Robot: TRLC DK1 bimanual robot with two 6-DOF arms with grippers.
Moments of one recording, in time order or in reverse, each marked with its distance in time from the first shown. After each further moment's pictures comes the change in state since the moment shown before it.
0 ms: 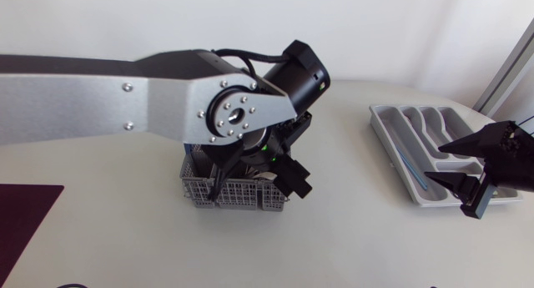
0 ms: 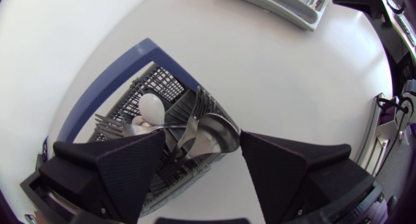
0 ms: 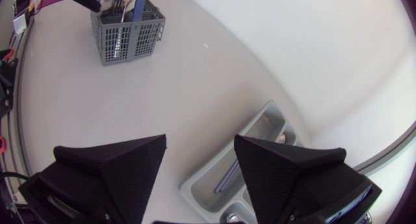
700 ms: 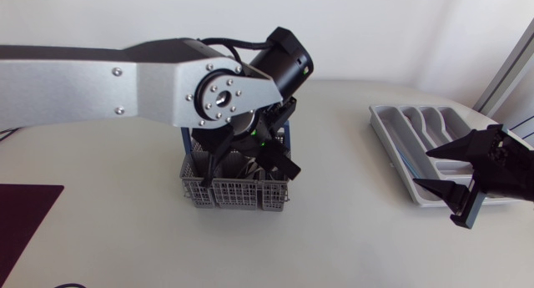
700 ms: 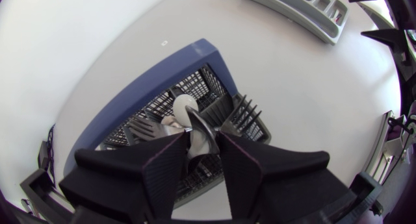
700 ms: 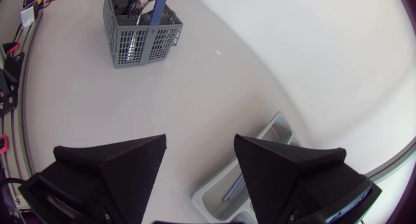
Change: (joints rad) left arm 0.066 -0.012 0.011 0.002 -0.041 -0.018; right arm 0.097 -0.083 -0.050 -0.001 0.034 0.026
